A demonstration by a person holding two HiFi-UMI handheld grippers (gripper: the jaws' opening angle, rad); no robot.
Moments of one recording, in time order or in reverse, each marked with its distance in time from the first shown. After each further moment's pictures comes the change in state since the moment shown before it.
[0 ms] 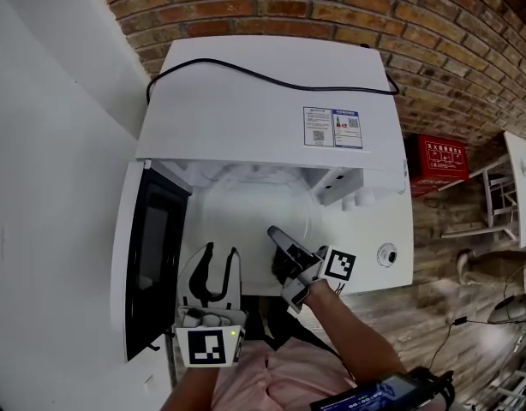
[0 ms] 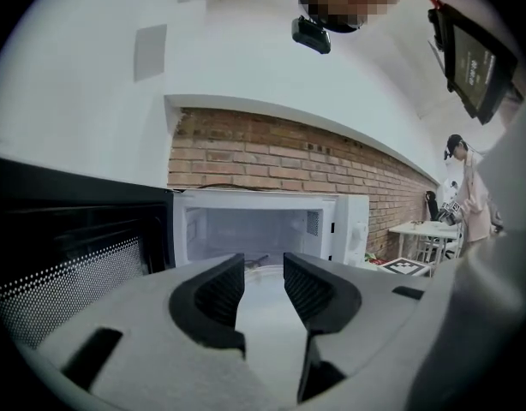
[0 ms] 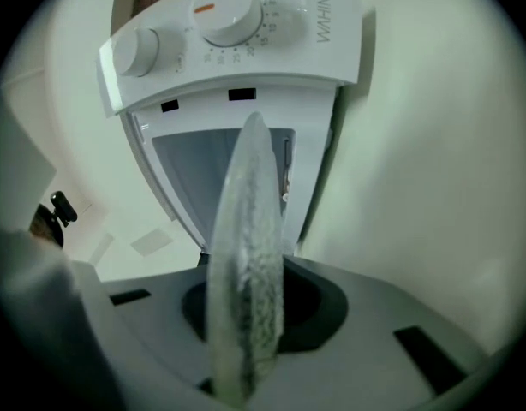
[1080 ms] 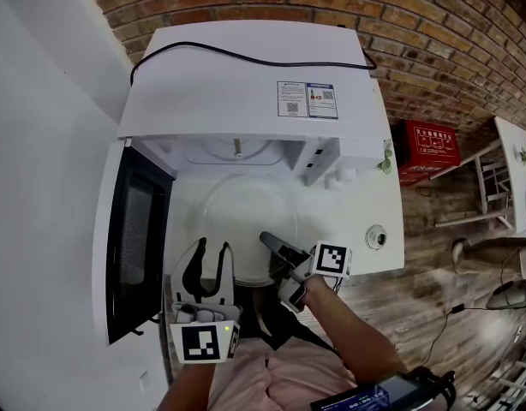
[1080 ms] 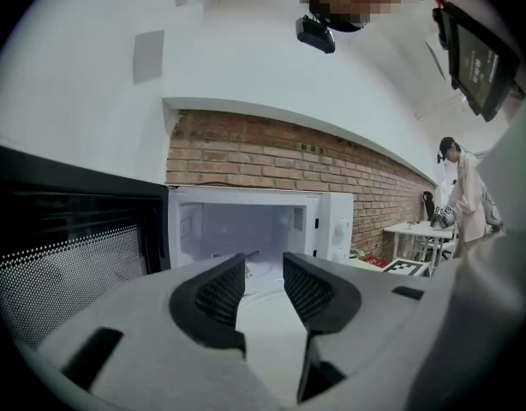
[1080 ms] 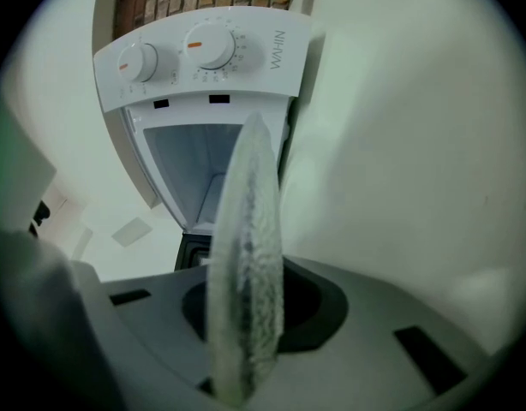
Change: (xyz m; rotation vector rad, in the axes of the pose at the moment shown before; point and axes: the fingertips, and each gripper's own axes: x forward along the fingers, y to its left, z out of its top) left arm -0.021 -0.029 -0.011 -0.003 -0.009 -0.010; right arm -0.053 -0.036 -0.035 0.073 0.099 -0.216
